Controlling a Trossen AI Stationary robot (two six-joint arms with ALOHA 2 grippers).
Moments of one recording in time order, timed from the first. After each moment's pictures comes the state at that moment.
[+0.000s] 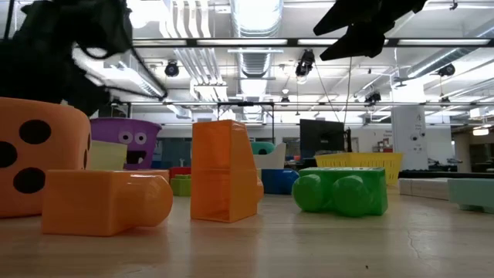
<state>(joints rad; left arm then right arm) -0.20 1.32 0.73 -0.99 0.27 -0.98 0.25 1.14 0.80 -0.20 0.52 0.39</state>
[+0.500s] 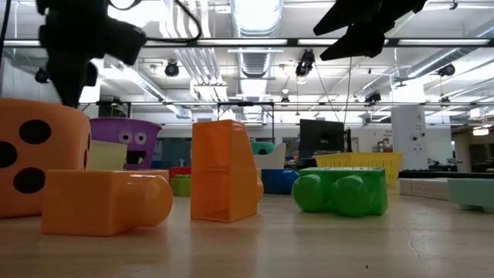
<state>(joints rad) -0.17 1.32 0.98 -1.07 0.11 -0.79 0.25 1.14 0.80 -0.20 0.52 0.39</state>
